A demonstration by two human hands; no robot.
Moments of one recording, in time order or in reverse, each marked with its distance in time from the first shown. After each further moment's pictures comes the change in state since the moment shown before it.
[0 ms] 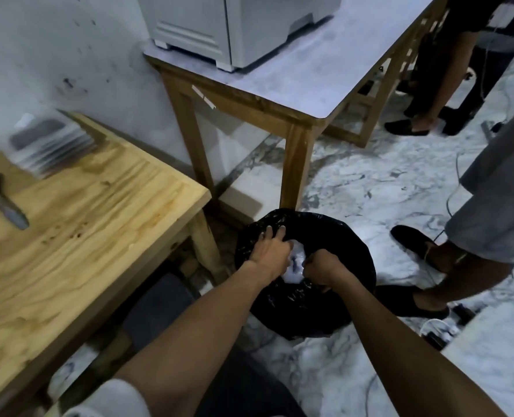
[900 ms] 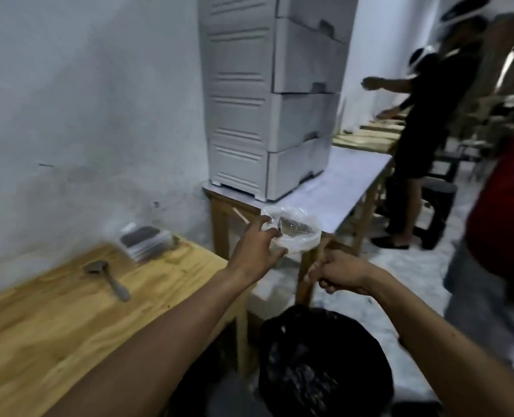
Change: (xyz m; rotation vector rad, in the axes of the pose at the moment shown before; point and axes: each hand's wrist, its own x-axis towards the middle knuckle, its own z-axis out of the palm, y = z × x) left_hand -0.148 -0.091 -0.191 -0.406 0.940 0.186; right_hand -0.169 -0.120 -0.122 0.386 0.071 -0.470
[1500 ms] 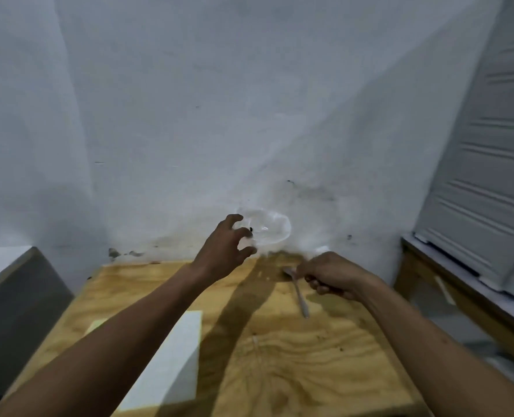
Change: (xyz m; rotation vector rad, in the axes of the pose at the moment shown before) left_hand -0.194 -0.146 -0.281 0.469 0.338 -0.639; right_hand 0.069 -0.230 0.258 -0.138 -0.577 -0.388
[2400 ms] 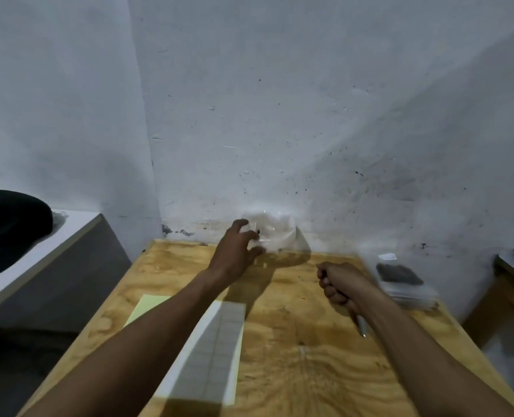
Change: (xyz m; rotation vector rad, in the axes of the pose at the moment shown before) left_hand -0.012 -0.091 0.025 0.008 0.084 -0.271; right_hand 0.088 0.009 0.069 0.260 0.023 0.175
